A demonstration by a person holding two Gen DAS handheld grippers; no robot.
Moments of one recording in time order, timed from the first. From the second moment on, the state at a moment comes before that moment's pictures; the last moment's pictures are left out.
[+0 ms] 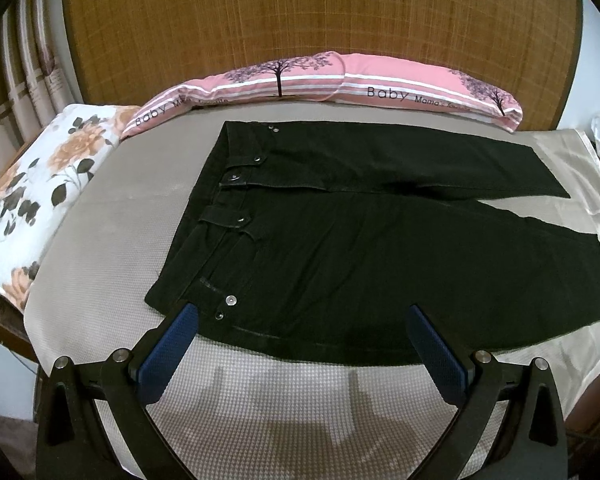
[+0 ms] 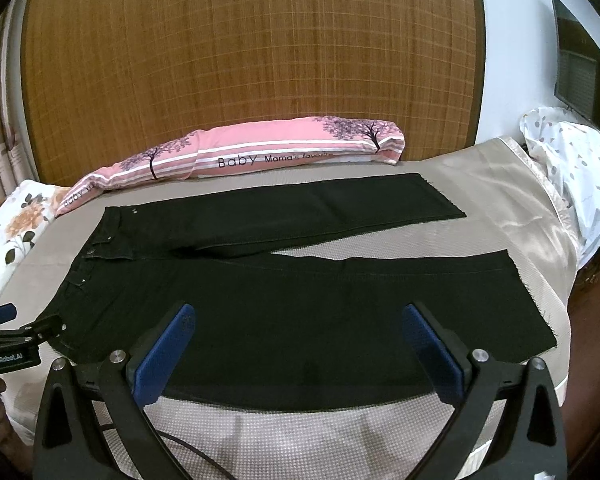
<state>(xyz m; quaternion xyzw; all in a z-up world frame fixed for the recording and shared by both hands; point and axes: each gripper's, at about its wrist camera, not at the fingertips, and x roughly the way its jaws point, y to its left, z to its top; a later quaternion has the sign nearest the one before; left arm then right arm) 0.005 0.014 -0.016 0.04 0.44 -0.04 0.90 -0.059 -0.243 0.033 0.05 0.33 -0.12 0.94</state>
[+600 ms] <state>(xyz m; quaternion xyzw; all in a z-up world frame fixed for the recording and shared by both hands) 0.009 0.012 -0.011 0.04 0.43 -0.03 0.90 -0.055 -0.250 0.035 0.05 0.33 -0.12 0.94</state>
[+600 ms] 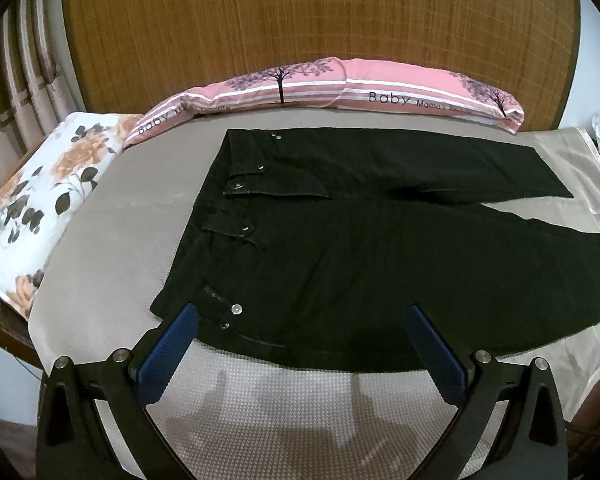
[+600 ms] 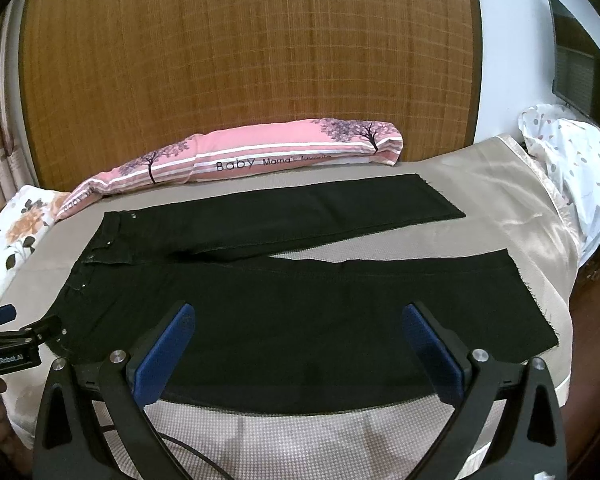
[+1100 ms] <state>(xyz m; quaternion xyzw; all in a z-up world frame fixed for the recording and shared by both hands) 0.041 0.021 -0.014 0.00 0.44 -0.07 0.90 -0.039 -0.259 0.034 0.06 0.33 -0.10 0.94</state>
